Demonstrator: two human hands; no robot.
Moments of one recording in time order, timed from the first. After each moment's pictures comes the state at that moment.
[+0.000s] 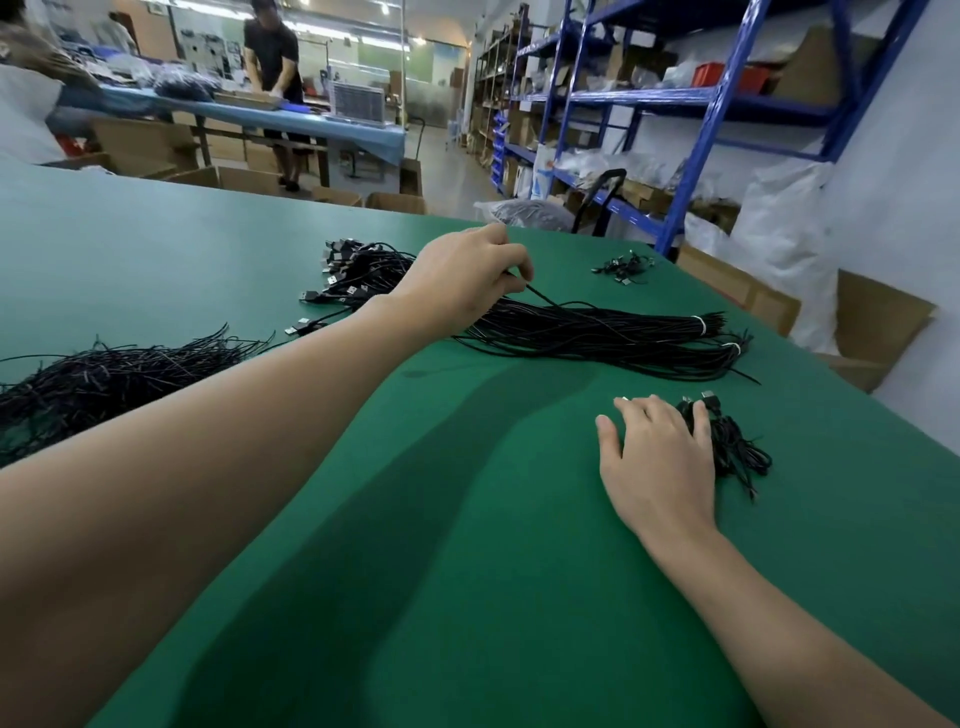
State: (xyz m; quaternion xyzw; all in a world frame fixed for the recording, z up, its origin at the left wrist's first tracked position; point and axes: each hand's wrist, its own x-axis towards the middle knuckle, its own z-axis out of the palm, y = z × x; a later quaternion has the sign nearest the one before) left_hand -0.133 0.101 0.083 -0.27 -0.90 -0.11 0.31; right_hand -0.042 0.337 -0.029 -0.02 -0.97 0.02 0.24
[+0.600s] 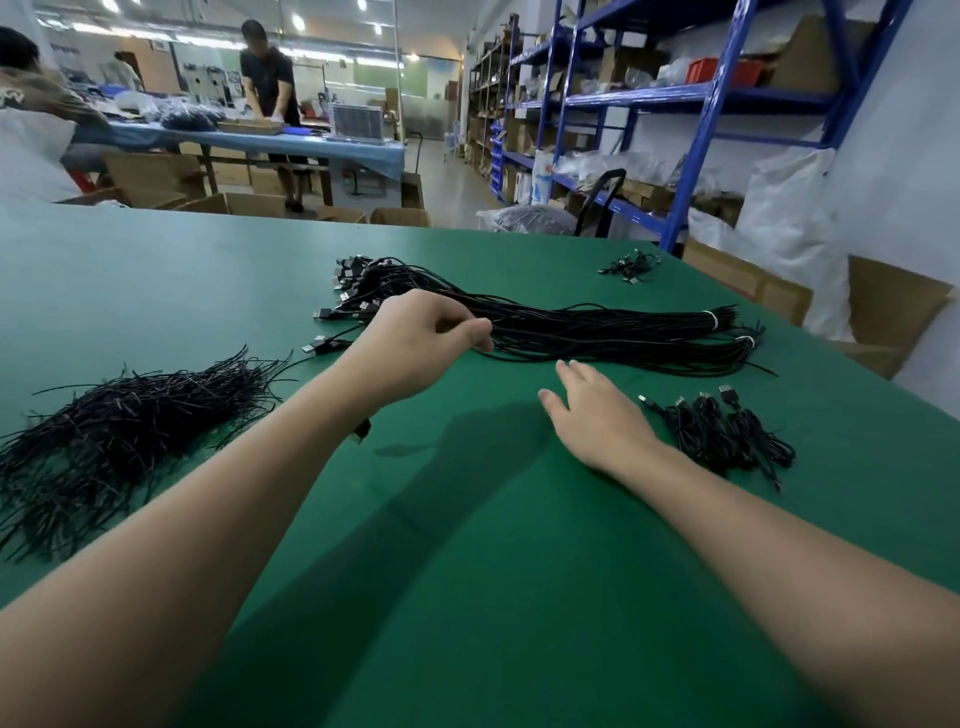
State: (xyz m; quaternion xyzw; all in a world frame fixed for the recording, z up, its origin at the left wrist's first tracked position) left_hand -0.054 0.064 0.067 -0.15 -0.90 -0.39 0.14; right_hand -0.093 0.286 -0.005 0.09 -0.99 0.12 0.07
